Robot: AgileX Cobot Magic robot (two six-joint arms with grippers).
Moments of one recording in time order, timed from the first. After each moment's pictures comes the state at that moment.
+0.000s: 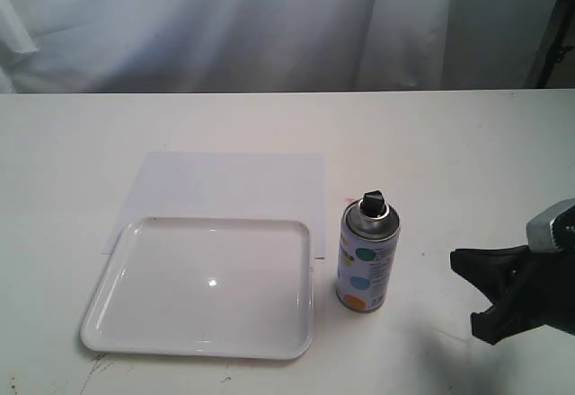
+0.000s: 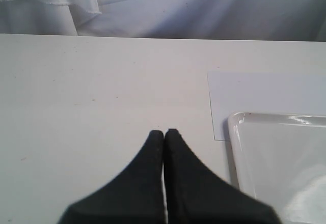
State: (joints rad) left arm 0.05 0.00 0.00 -0.07 0.36 0.06; right arm -0.13 1.62 -0.22 -0.93 -0.92 0.39
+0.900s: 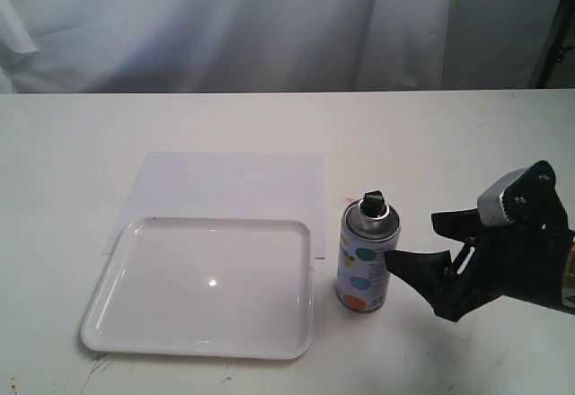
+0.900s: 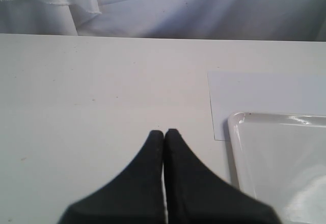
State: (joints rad) left arm 0.05 0.00 0.00 -0.07 0.36 0.06; right arm 0.04 1.62 -0.35 -0.98 -0.85 0.51
